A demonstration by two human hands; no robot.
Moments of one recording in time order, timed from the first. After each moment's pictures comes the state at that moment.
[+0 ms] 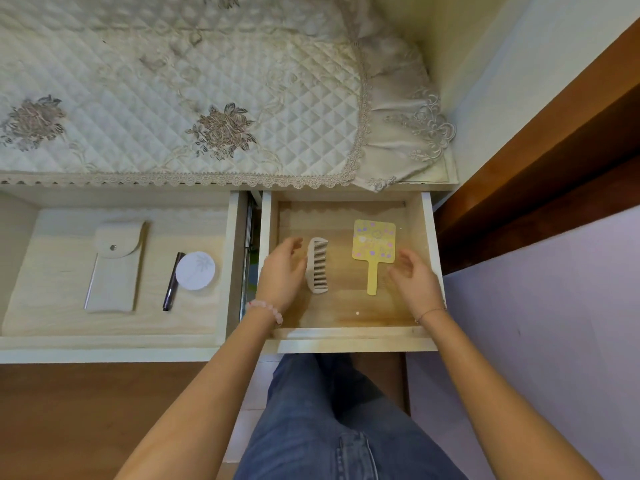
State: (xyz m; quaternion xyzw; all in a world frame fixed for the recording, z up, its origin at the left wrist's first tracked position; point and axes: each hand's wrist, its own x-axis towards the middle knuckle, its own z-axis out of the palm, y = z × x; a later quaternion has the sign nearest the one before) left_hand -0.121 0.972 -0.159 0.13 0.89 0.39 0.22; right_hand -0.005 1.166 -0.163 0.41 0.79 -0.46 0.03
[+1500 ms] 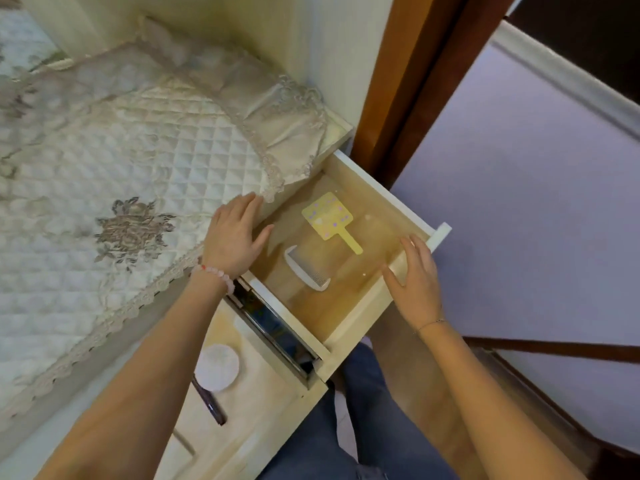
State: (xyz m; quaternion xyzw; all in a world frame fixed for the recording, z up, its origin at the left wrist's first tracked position) left_hand -0.281 0.997 -0.140 0.65 0.75 0.11 0.10; right_hand 0.024 1.011 -0.134 0.62 0.72 -0.27 -0.15
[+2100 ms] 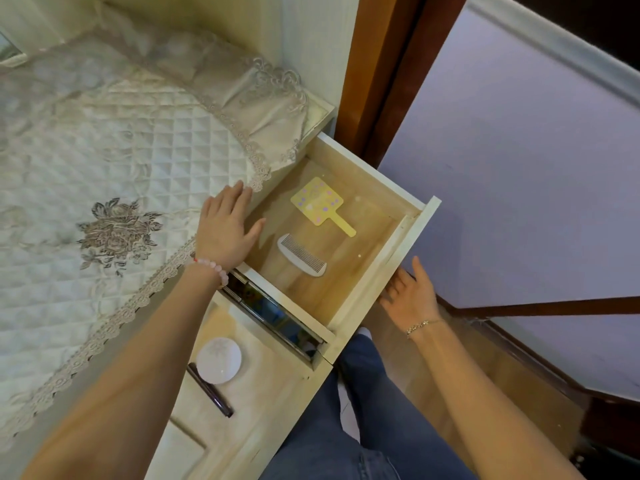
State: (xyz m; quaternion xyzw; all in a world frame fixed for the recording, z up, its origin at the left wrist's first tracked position) left_hand -0.288 0.999 -0.152 0.67 0.73 0.09 0.11; right_hand 0.024 0.973 -0.160 0.57 0.04 -0.73 -0.38
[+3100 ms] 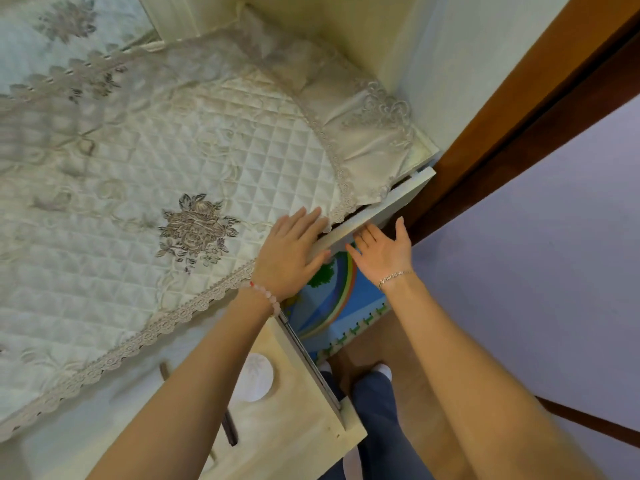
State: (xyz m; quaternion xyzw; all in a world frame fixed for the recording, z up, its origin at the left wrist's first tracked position) left_hand -0.303 0.995 -0.151 0.66 0.72 0.15 0.15; right_hand -0.150 1.095 -0.167 0.42 0.03 -0.85 -0.30
